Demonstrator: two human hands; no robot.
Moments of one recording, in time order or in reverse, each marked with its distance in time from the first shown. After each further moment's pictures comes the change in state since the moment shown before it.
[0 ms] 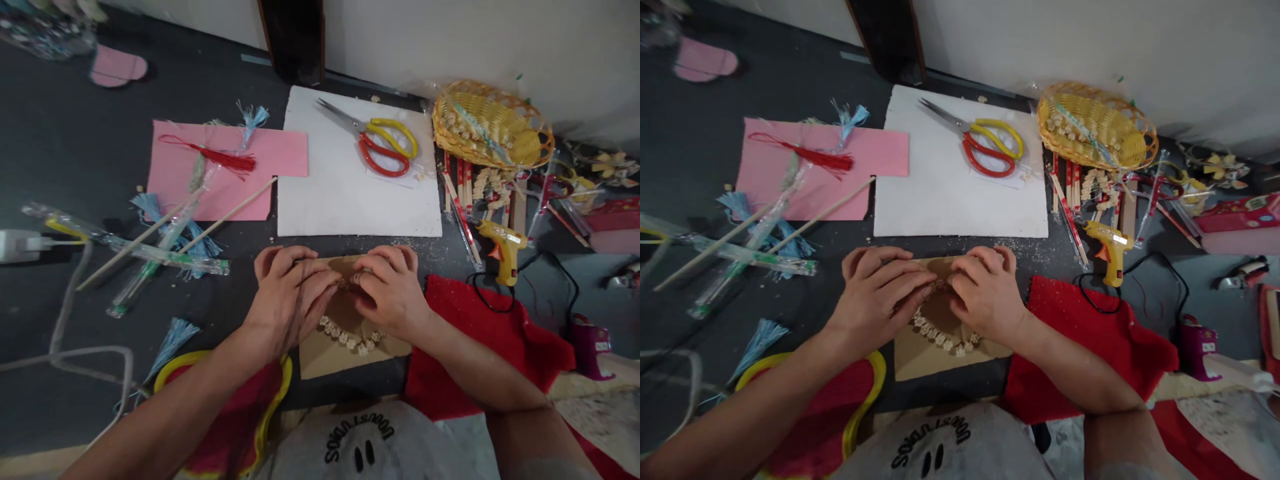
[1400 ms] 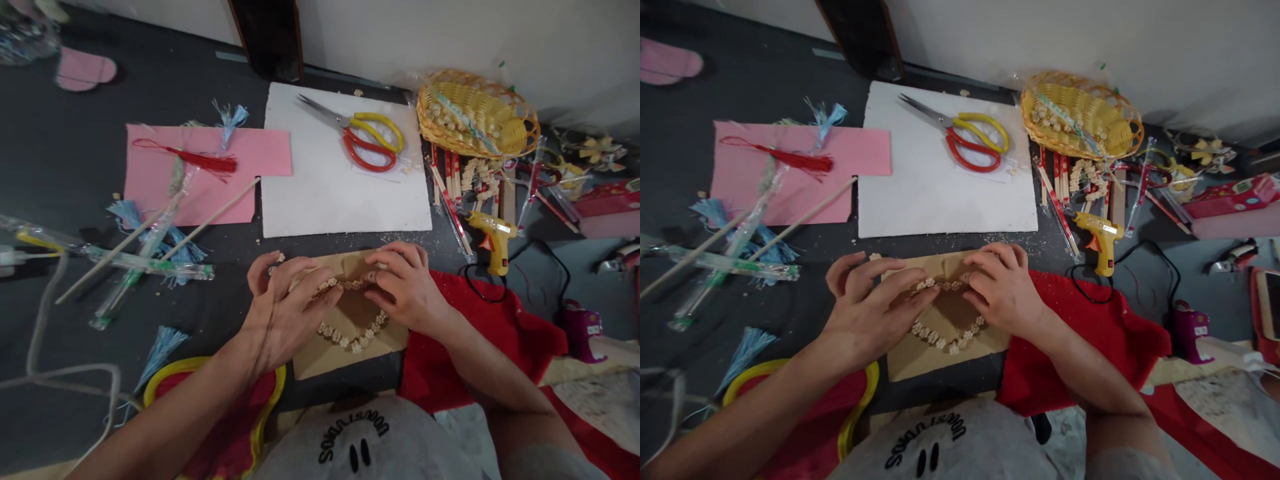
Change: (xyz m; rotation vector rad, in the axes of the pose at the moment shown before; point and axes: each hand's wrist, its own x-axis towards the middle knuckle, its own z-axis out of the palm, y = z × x) left_hand -0.005 0.012 0.001 0.223 0.090 0.229; right_hand -0.023 0.027 -0.016 0.073 -0.001 0.006
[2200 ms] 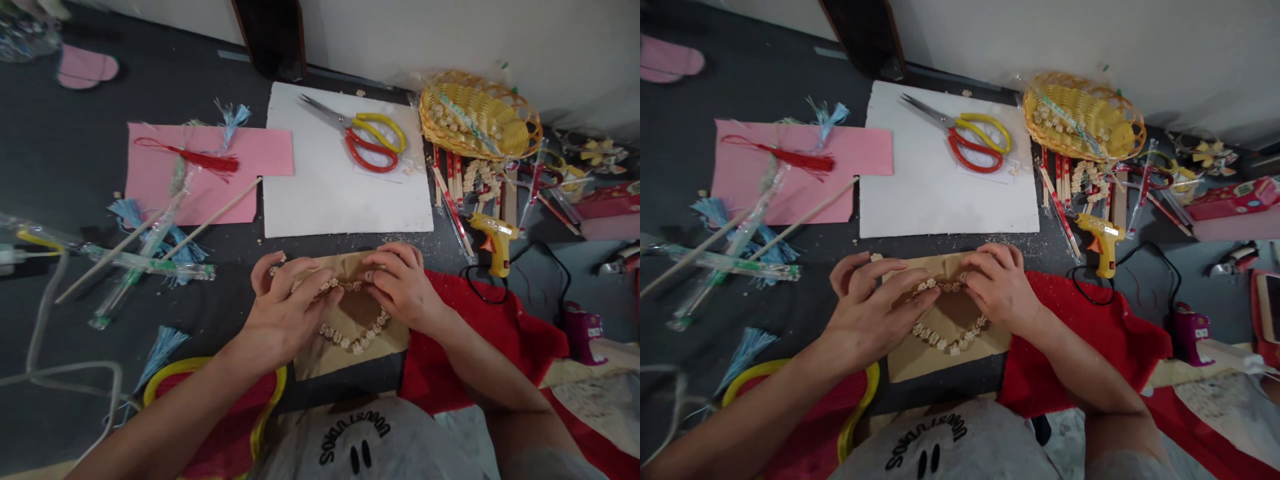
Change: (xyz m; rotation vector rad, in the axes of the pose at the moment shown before) left_hand -0.004 -0.001 -0.001 -0.024 -0.026 -0.013; right_hand 0.004 0.002 0.009 0.013 0.044 -0.035
